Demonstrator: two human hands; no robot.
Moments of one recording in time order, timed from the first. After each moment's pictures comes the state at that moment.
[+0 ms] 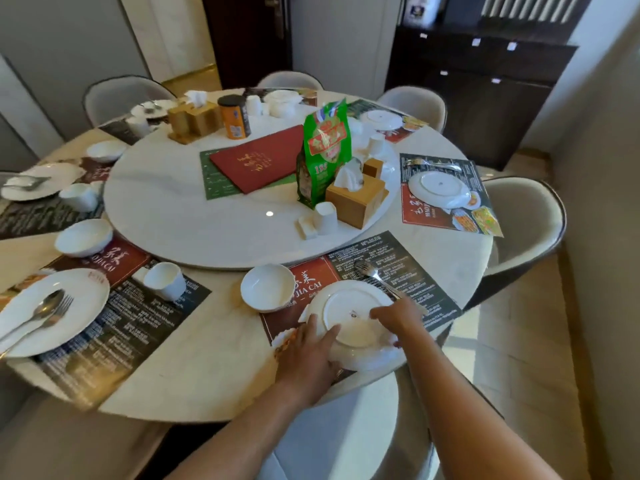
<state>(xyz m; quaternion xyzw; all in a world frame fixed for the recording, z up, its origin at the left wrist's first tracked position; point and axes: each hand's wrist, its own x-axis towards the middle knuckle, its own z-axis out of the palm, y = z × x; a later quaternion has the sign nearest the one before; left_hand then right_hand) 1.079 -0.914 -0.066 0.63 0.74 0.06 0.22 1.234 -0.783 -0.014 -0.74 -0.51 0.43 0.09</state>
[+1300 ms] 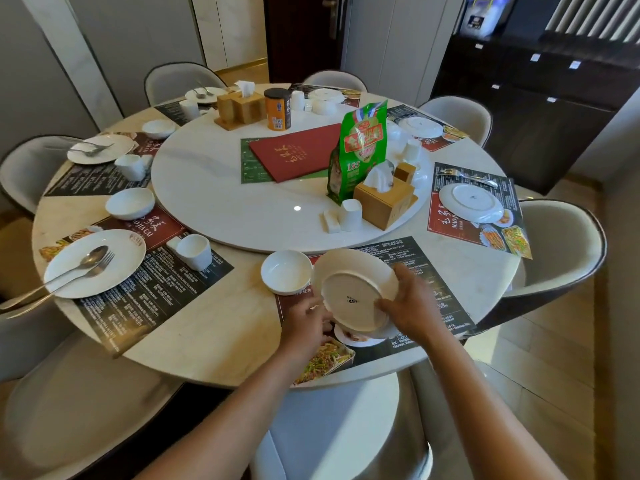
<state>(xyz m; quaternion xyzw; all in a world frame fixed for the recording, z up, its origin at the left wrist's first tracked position) 1.079 -0.909 -0.023 0.21 0.71 0.50 0.45 1.241 -0.808 0.045 -0.51 -0.78 0.31 0.18</state>
